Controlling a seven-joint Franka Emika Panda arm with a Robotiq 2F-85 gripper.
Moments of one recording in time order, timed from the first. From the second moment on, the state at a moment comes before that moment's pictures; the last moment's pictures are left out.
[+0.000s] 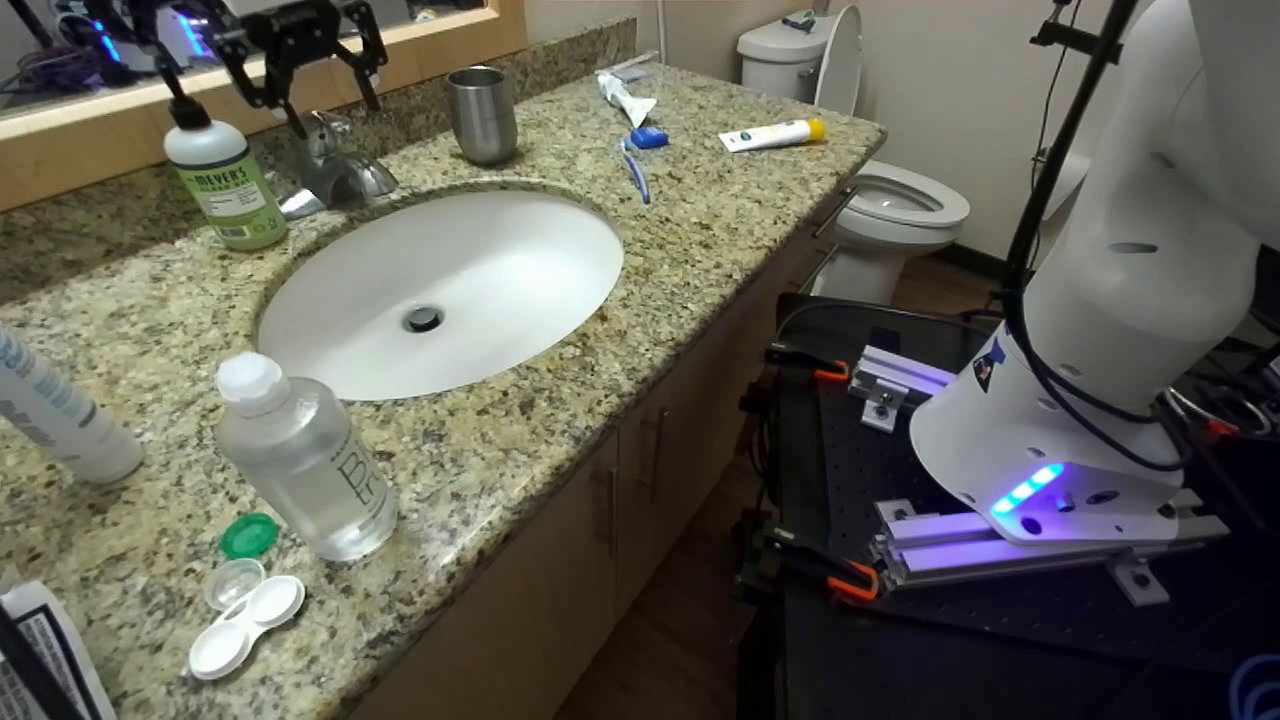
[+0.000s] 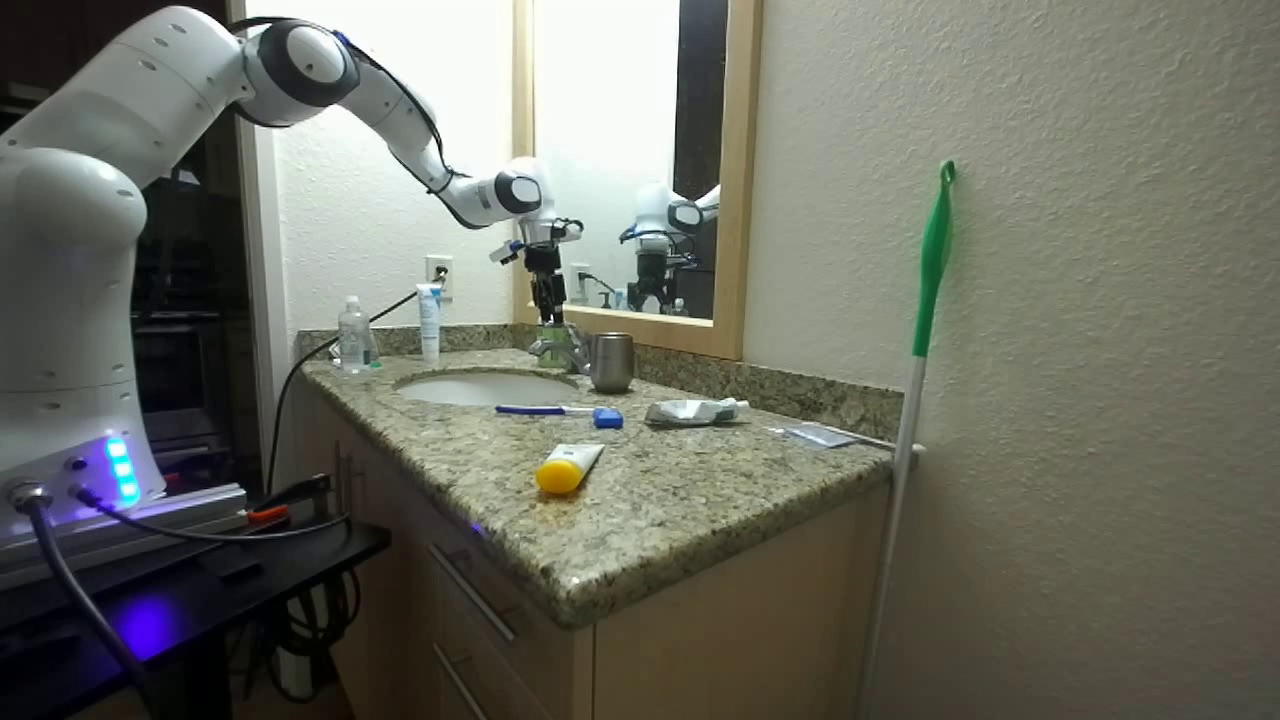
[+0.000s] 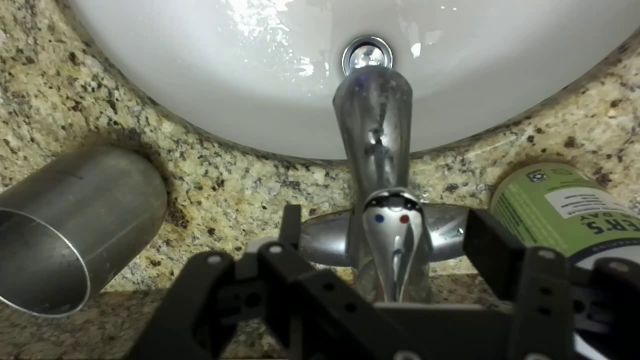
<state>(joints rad) -0.08 0.62 -0.15 -1.44 -0.10 2.13 0.46</state>
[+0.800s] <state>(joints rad) -0.09 0.61 -0.15 -1.44 -0.03 2.14 0.46</state>
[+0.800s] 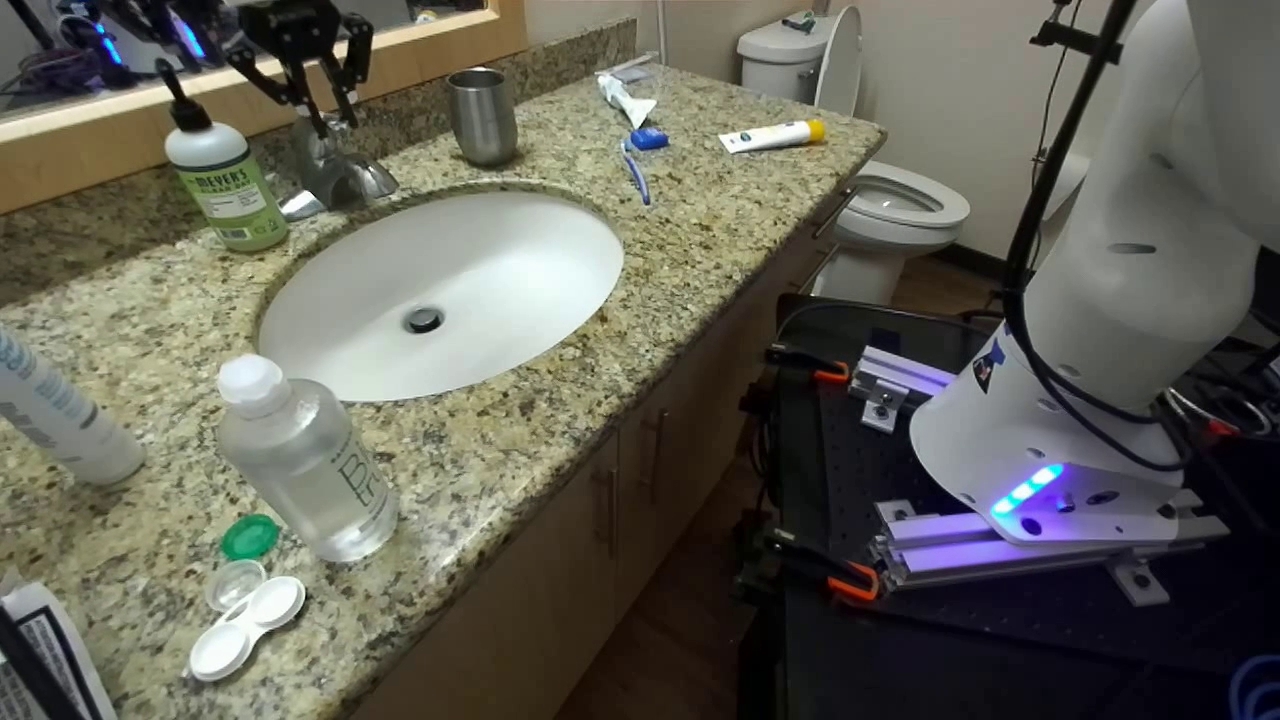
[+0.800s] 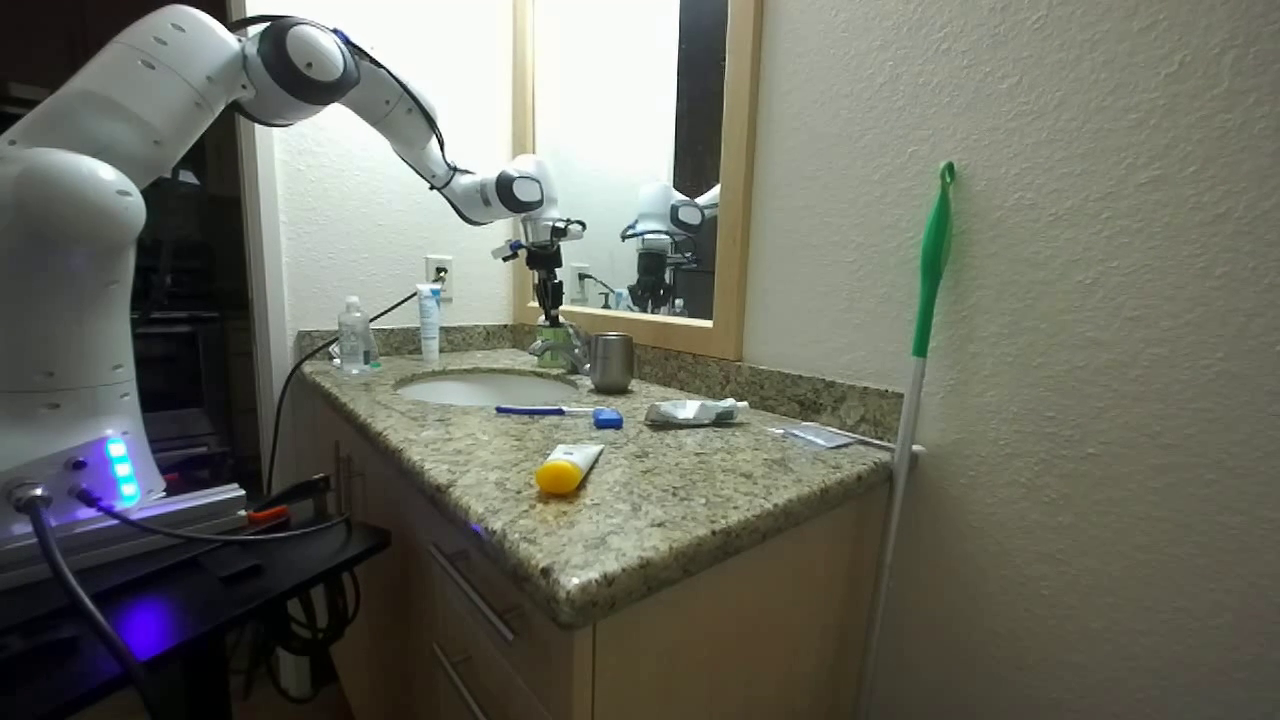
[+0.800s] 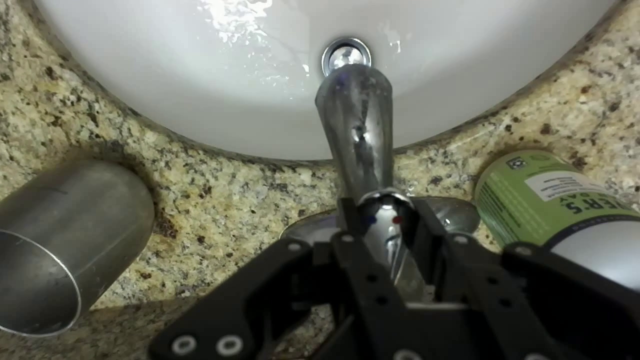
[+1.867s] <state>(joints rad) -0.11 0.39 -0.11 -1.52 0.23 2.35 0.41</state>
